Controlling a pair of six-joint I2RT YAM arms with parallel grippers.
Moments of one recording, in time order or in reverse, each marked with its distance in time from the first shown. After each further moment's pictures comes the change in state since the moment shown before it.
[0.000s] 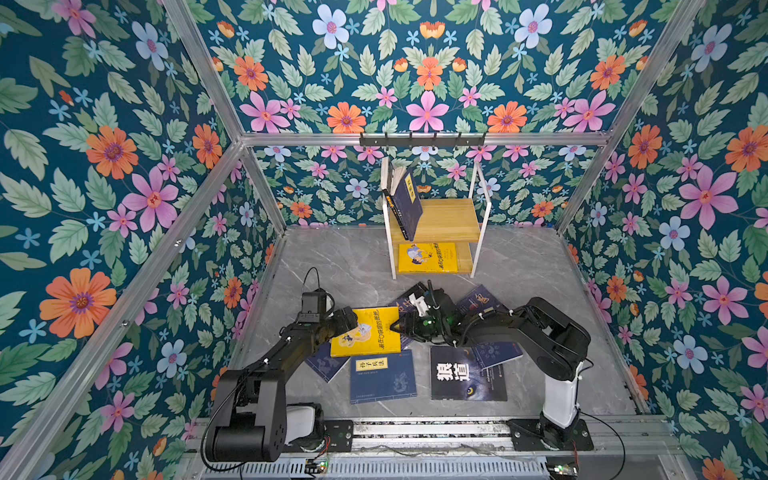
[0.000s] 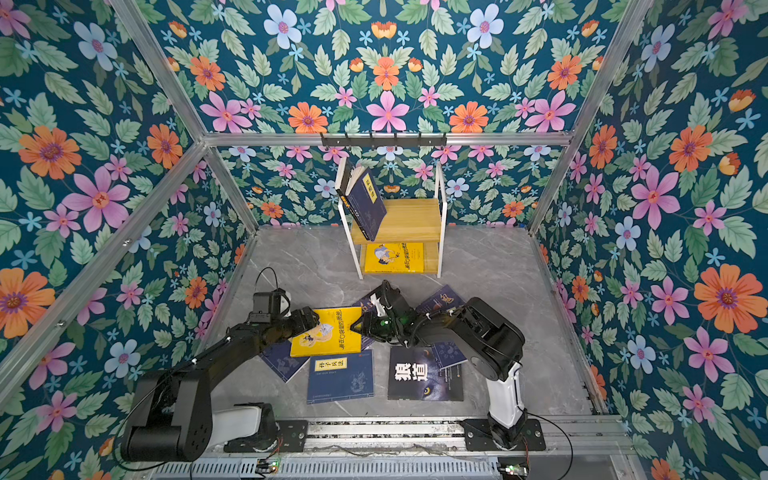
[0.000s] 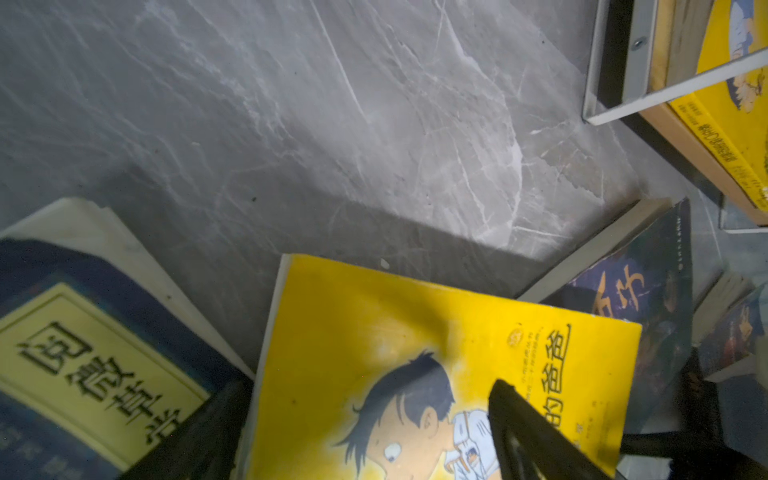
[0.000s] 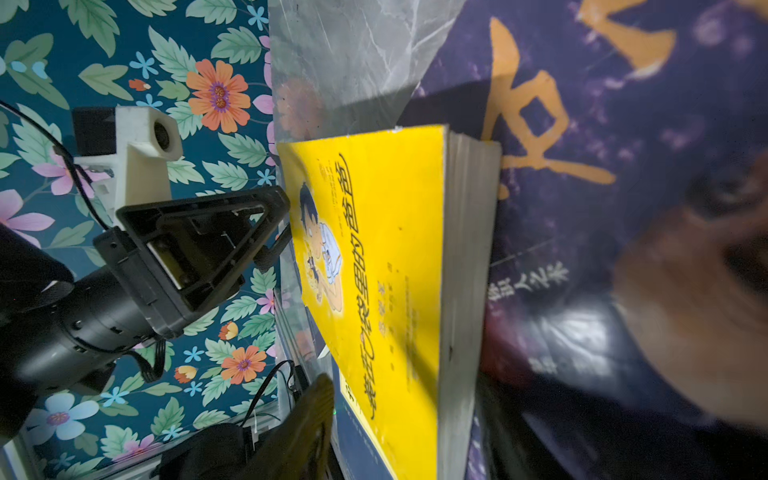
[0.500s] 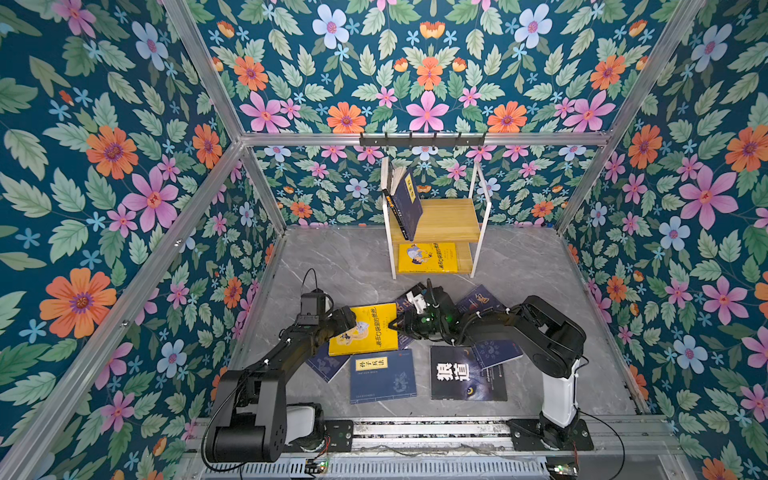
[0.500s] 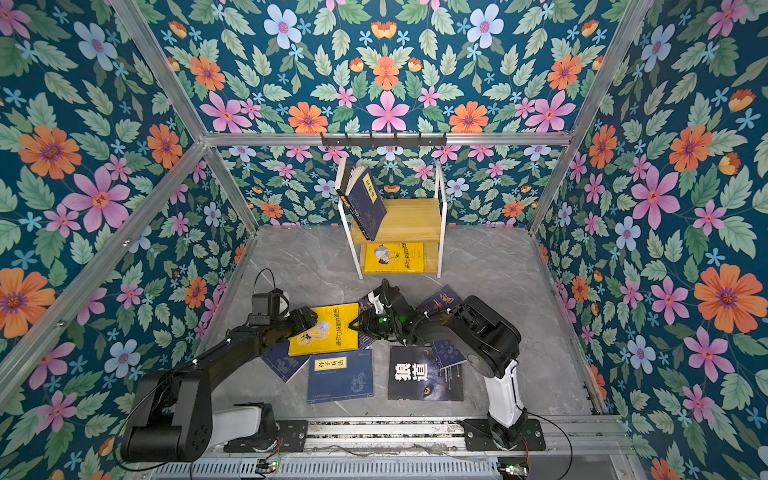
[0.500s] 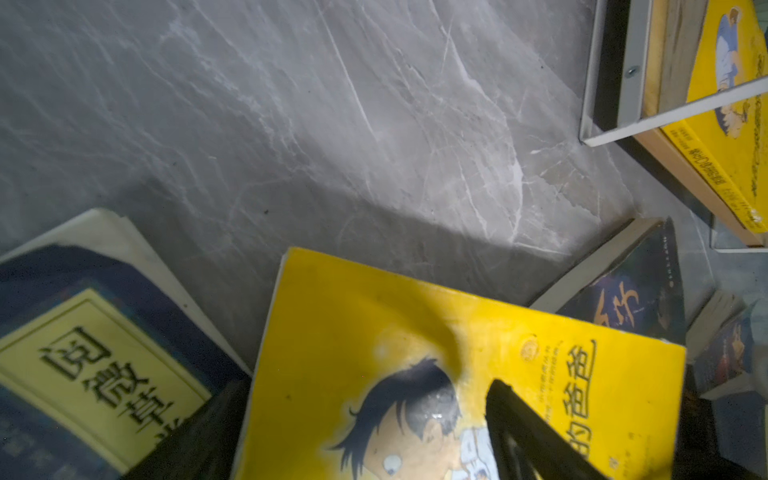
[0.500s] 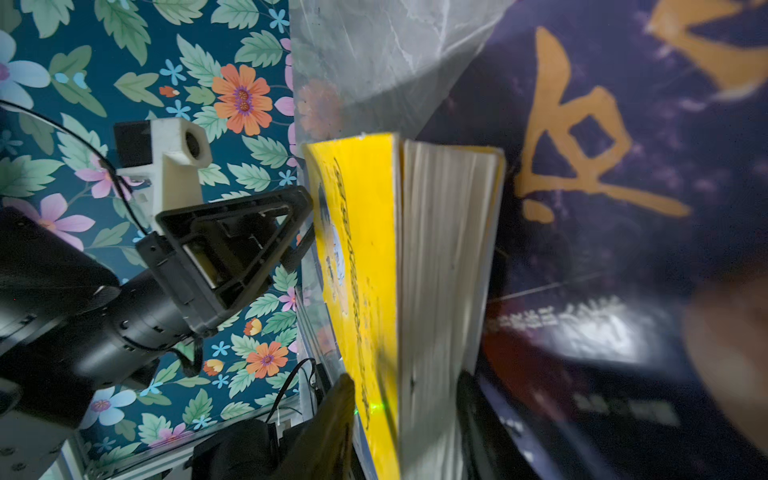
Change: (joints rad) left arm 0.000 -0.007 -0.029 0.058 -0.004 -0.030; right arm -0.004 0.011 0.026 0.060 -0.053 0.048
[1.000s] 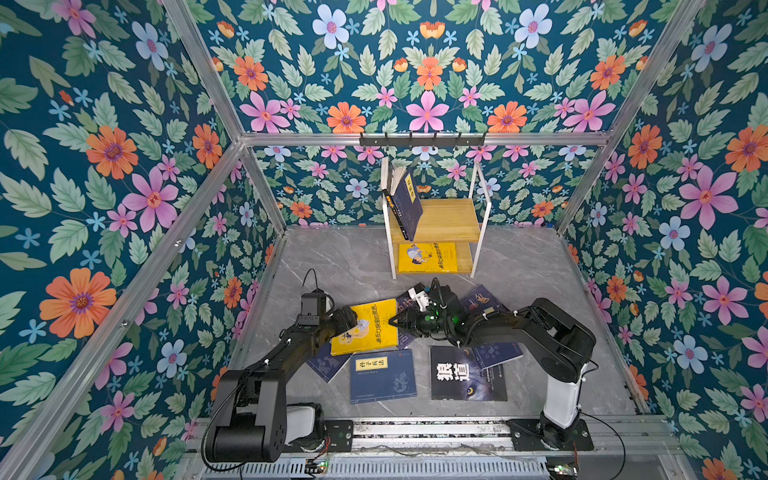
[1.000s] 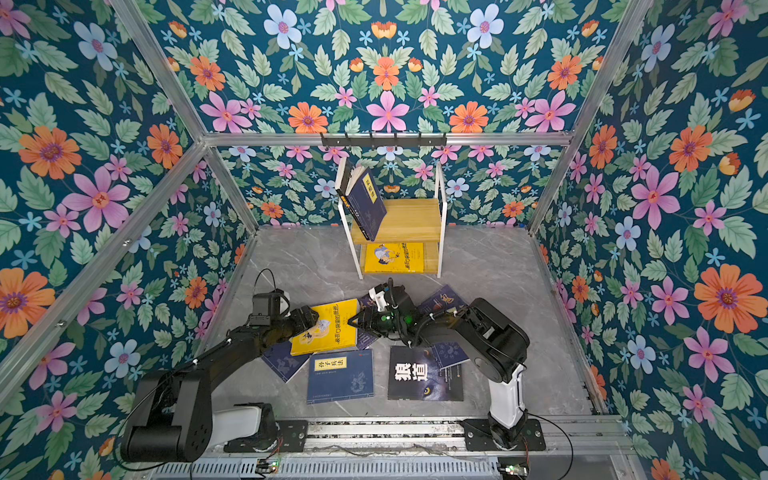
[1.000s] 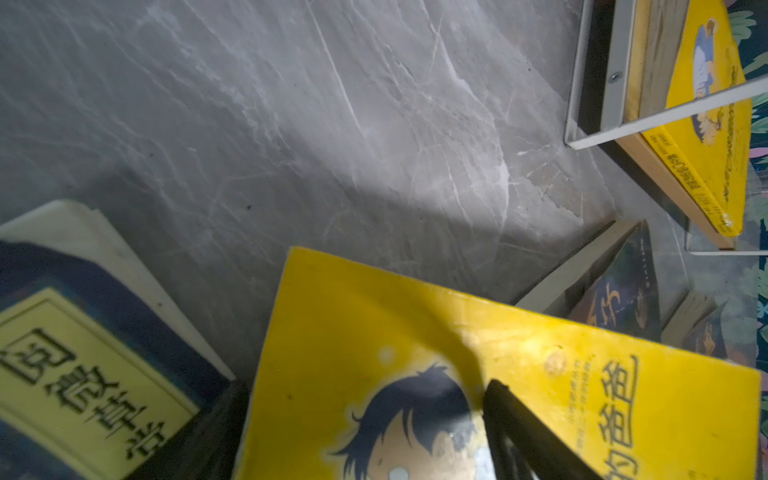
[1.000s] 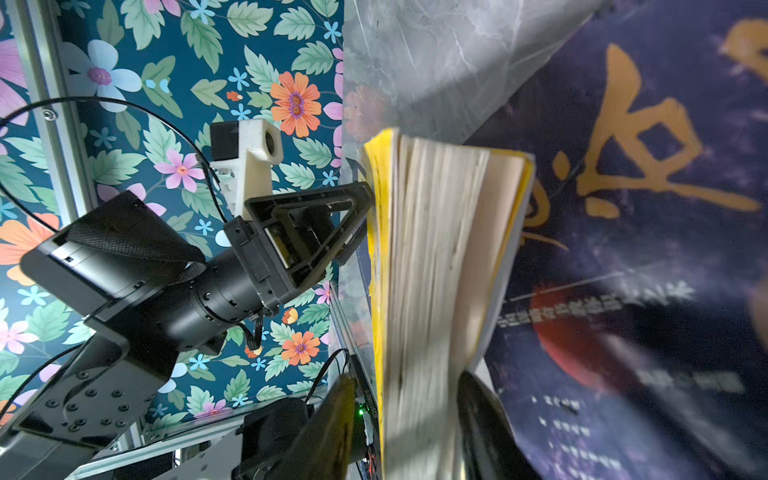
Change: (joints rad) left arm -0.002 0.005 -0.002 0.015 0.023 -0.031; right arm -0.010 -0.053 -0.053 0.102 -0.032 0.043
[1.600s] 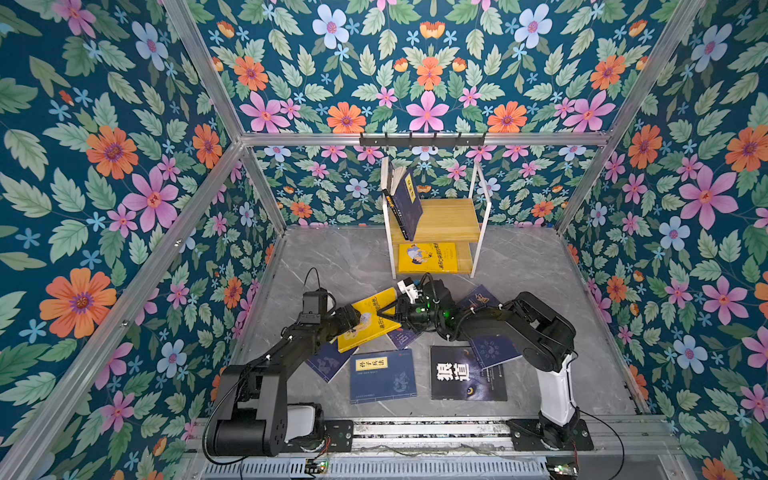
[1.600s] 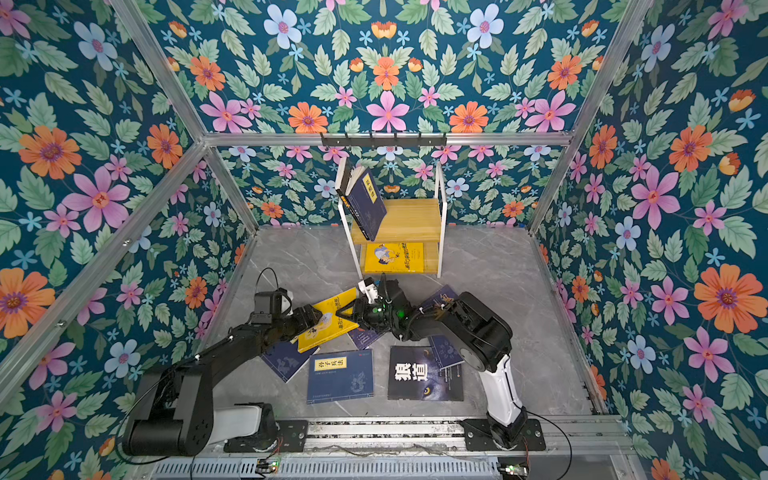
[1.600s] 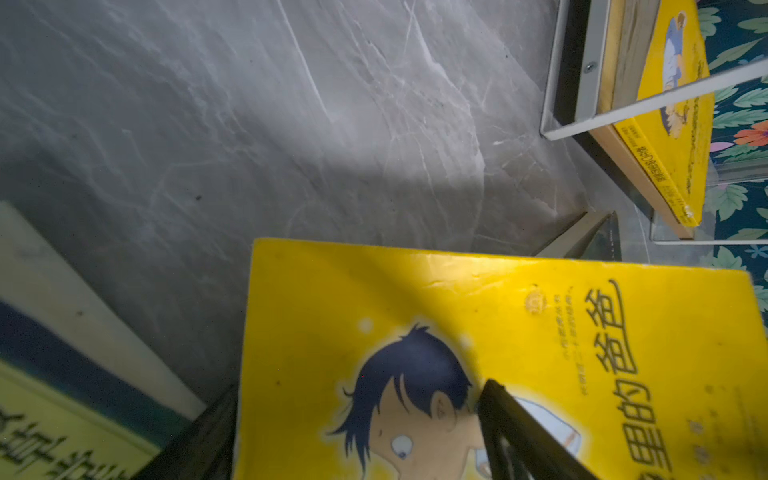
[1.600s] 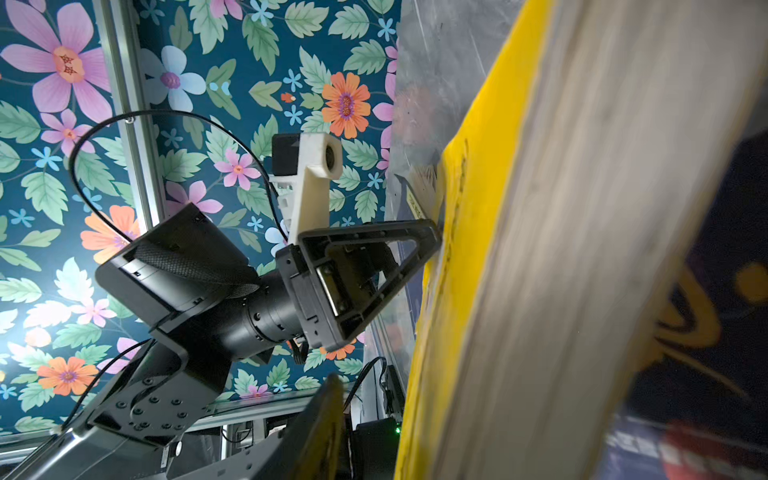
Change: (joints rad) left arm -0.006 0.027 0.024 0.005 0.058 -0.022; right arm -0.008 0.127 0.123 0.129 -0.085 0.082
